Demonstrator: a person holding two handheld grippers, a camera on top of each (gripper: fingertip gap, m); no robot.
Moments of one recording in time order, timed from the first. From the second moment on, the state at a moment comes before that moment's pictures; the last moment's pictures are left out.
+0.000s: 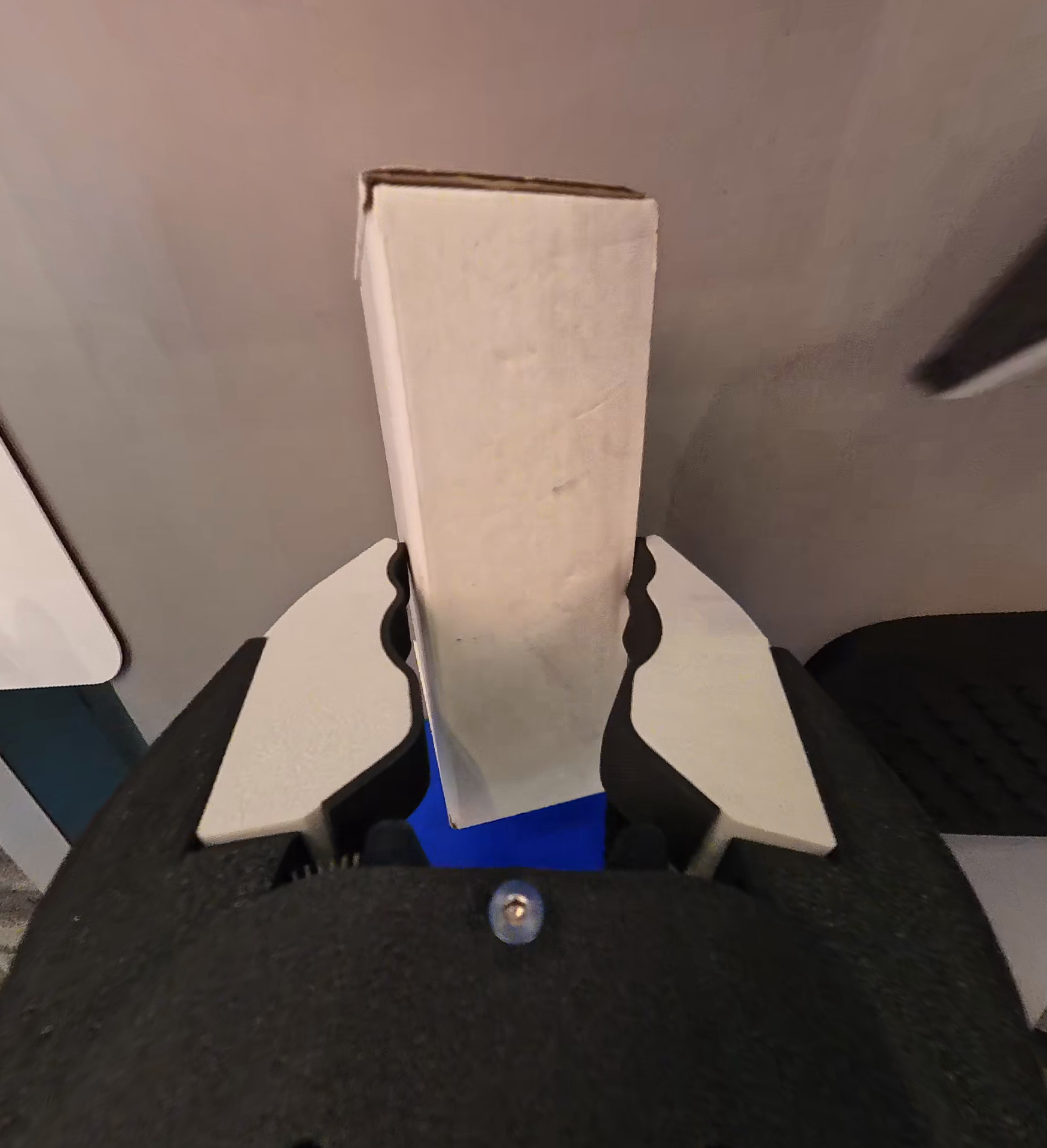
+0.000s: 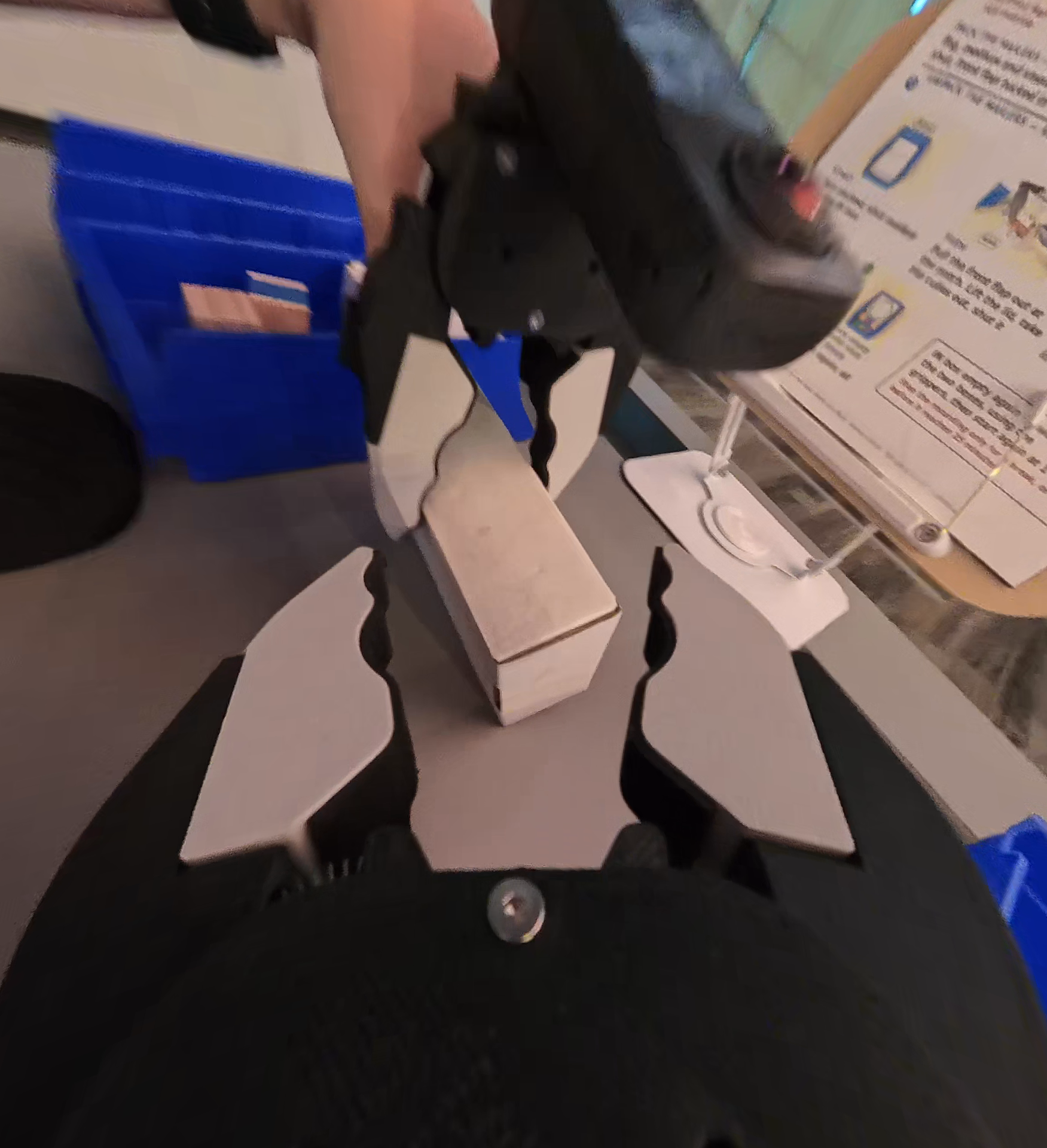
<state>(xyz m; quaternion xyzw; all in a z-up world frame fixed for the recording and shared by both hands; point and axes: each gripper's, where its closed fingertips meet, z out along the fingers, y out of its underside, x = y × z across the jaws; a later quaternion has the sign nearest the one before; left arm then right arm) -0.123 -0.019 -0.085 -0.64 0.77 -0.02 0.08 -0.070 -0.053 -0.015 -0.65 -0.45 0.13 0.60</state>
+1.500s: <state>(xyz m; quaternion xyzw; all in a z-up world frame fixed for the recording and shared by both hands) -0.105 -0.004 -0.045 -0.59 0.75 -0.01 0.28 -0.068 -0.004 -0.086 -0.72 -0.39 0.30 0.50</state>
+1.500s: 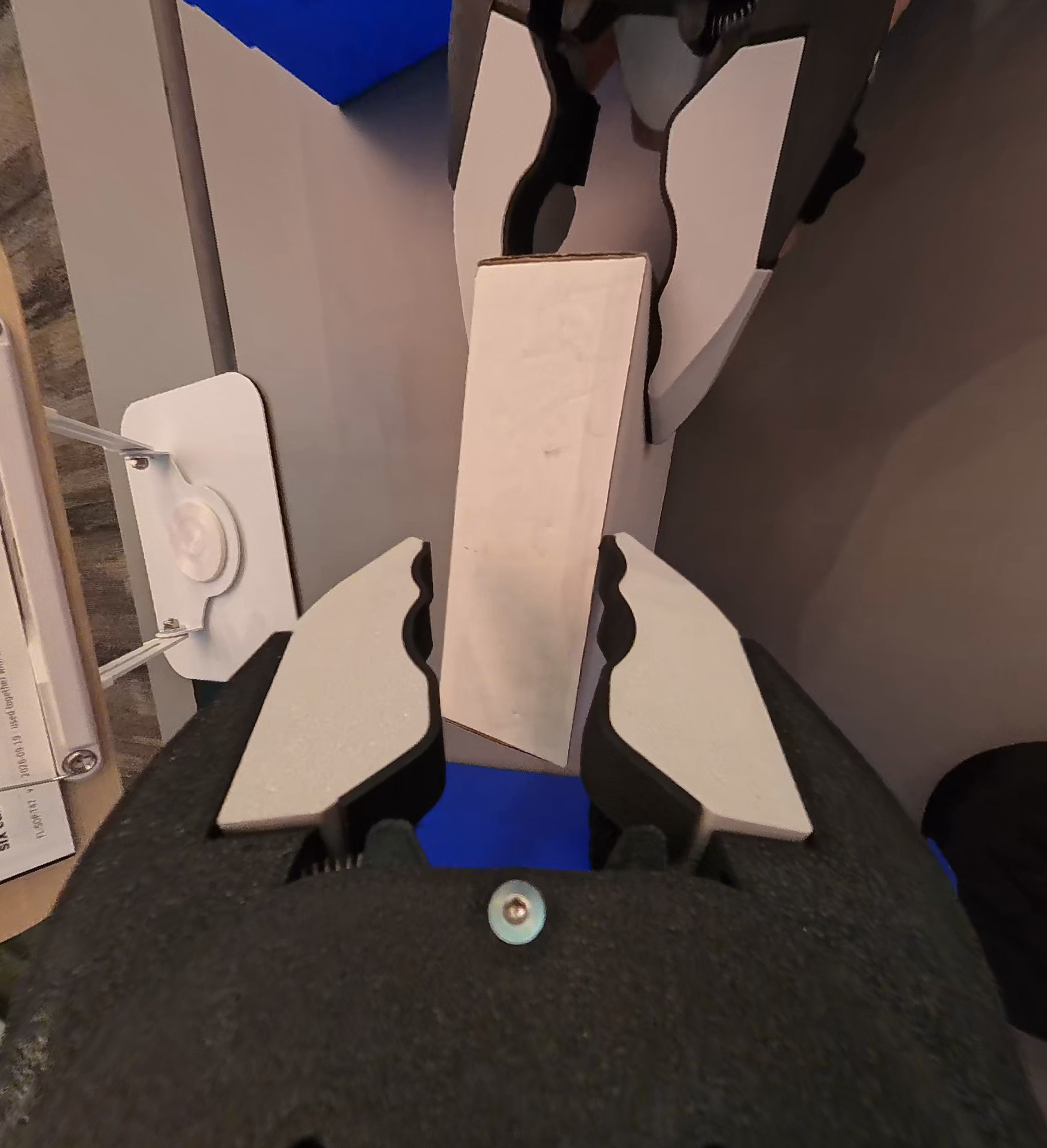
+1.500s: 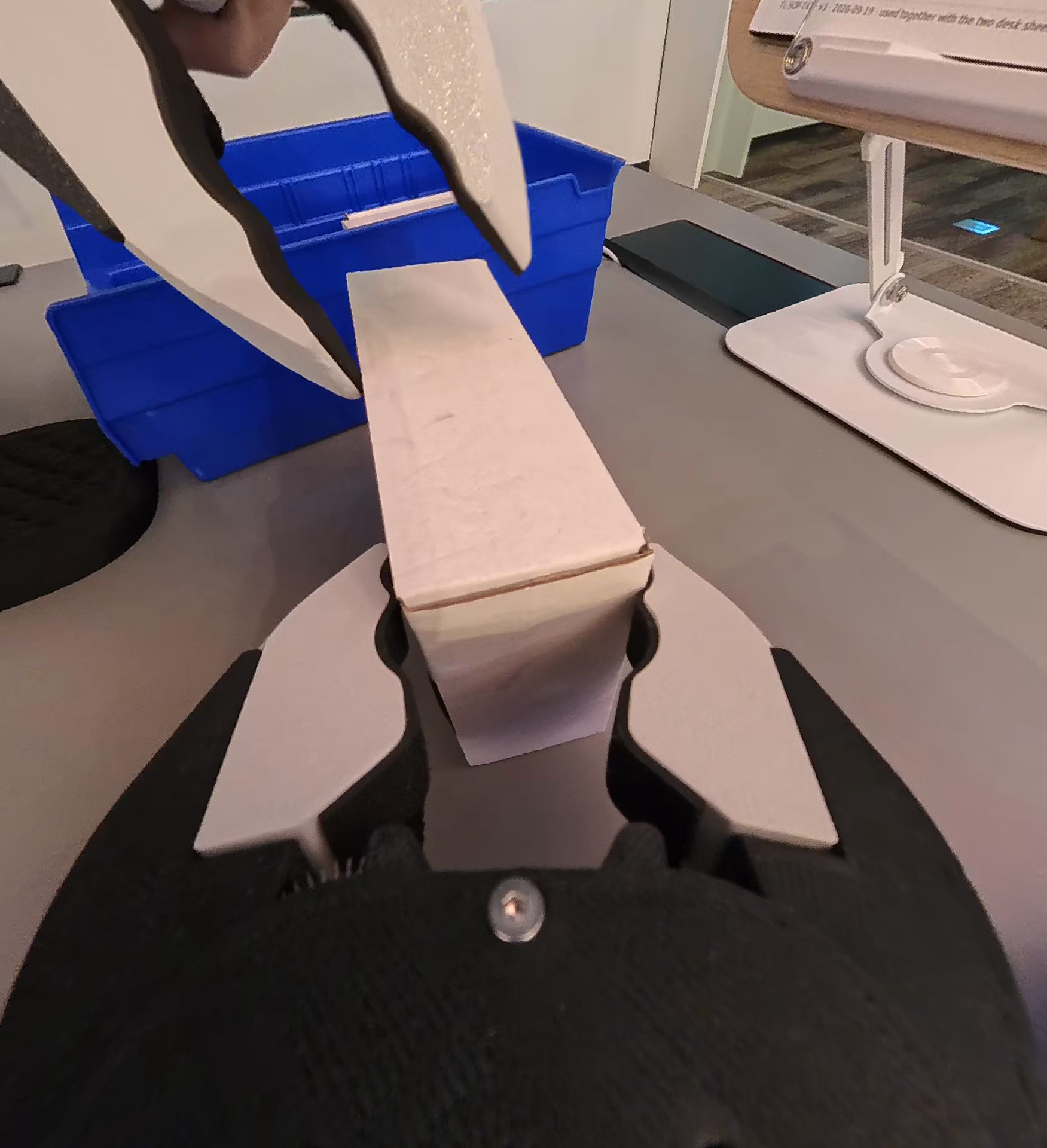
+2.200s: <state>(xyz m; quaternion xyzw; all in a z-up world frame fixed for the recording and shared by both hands) -0.095 0.002 -0.048 -0.57 0.75 -0.01 0.34 -0.068 0.015 -0.087 -0.73 -0.34 0.28 0.53</state>
